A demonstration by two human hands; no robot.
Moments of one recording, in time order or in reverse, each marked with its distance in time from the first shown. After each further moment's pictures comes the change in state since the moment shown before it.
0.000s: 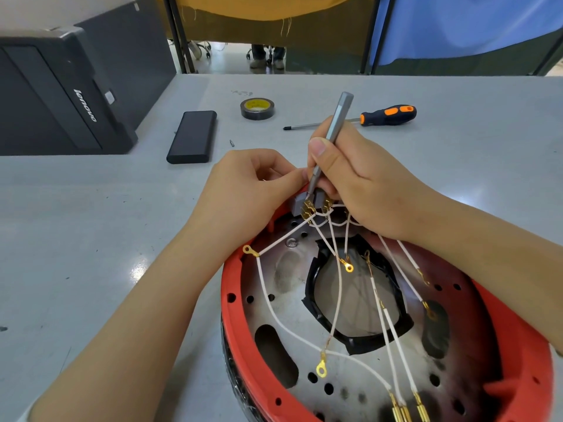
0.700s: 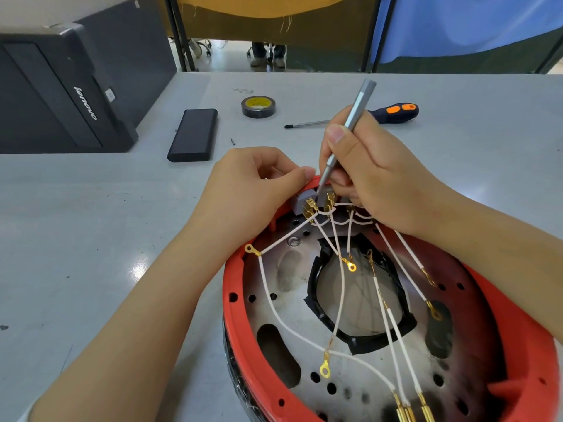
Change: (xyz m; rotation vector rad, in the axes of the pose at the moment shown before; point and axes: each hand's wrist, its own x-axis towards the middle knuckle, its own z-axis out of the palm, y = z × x) left_hand 0.000 0.000 -0.001 0.037 -0.004 0.008; right_hand 0.001 0.003 -0.004 0.142 0.023 0.042
